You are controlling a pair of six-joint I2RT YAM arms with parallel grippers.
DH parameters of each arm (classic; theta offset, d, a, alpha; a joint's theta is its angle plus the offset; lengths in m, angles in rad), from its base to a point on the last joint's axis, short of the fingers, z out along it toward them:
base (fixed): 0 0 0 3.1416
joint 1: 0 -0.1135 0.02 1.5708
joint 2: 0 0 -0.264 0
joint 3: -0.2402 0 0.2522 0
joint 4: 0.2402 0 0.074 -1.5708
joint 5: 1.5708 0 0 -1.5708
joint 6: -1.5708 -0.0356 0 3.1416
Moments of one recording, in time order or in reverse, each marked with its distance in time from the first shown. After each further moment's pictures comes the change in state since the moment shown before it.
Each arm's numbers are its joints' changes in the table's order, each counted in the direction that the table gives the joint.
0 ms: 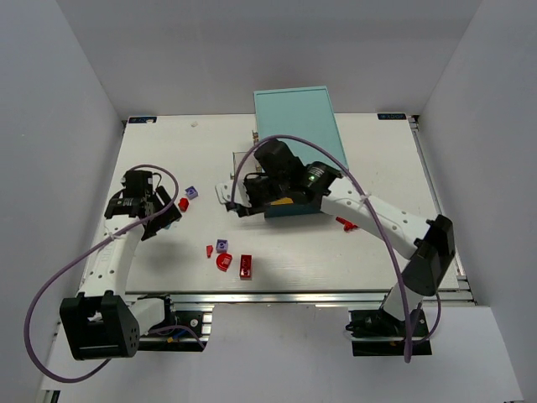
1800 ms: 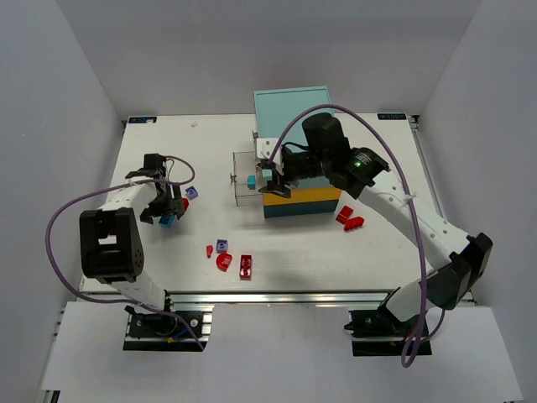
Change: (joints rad) left arm 0.000 0.527 -0.169 -0.144 -0.092 -0.341; right arm 0.197 -0.124 -0.039 -0.033 -0.089 -0.225
